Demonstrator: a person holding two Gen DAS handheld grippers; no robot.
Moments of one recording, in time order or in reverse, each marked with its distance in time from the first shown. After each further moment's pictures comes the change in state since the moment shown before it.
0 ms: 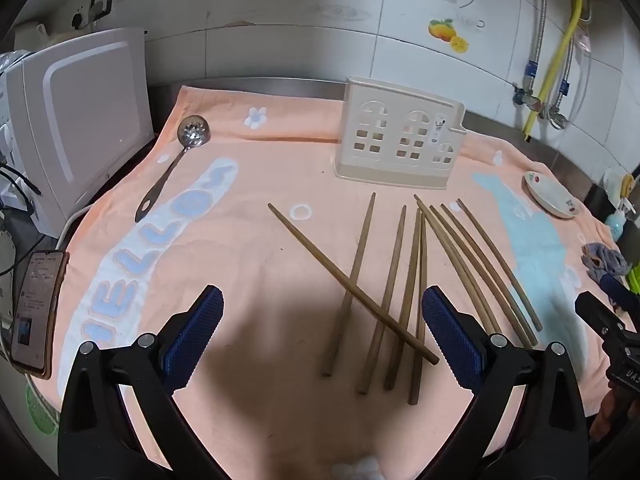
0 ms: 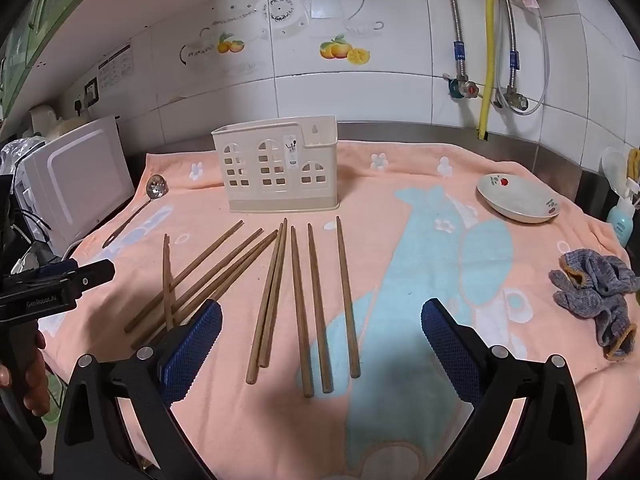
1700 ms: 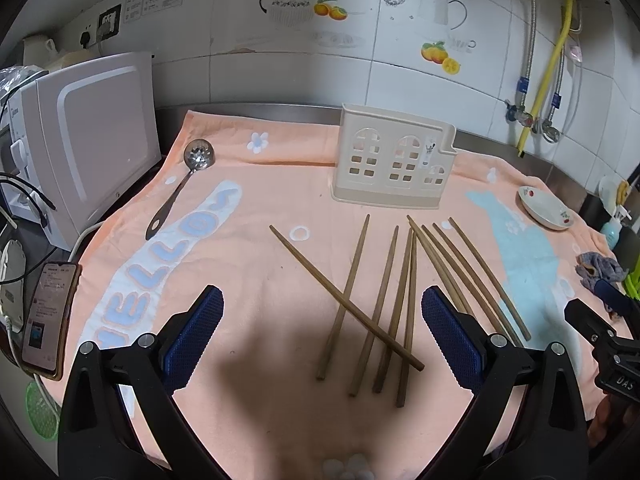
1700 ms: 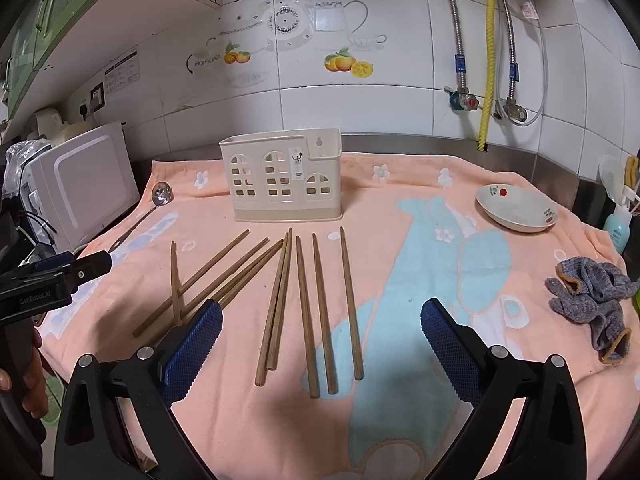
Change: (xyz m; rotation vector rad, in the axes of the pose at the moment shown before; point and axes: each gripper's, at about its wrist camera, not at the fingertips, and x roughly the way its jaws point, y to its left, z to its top) left arm -0.026 -0.008 0.005 0.012 -0.061 0.013; right arm -0.013 0.003 0.002 -0.009 -0.028 0.005
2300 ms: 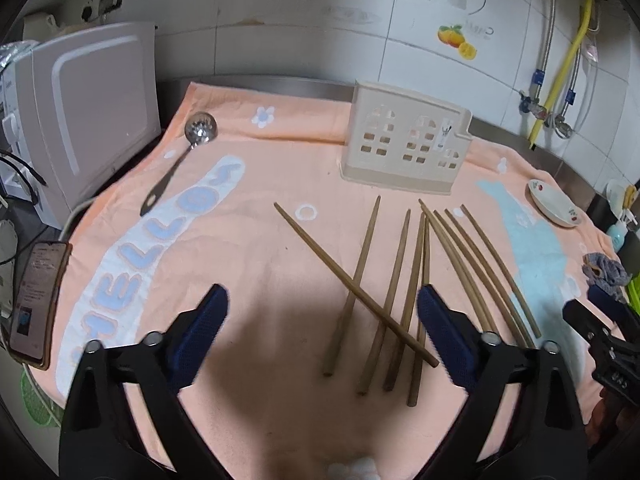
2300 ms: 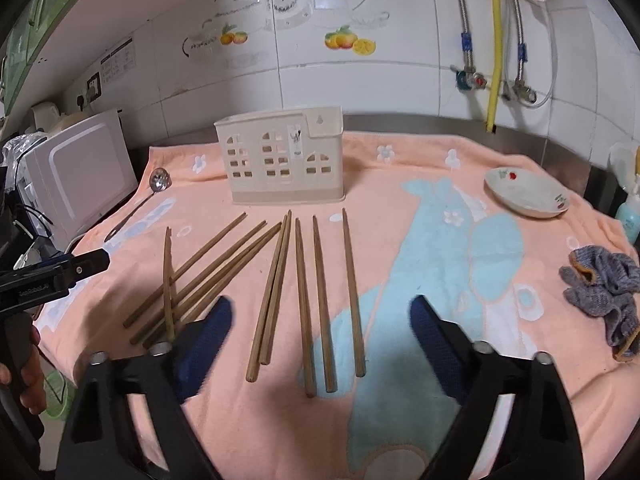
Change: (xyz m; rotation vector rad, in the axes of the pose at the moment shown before) left arm 0.028 0.011 -0.007 -0.044 0.112 0.000; right arm 0.026 -0.005 -0.005 0.009 0.066 0.023
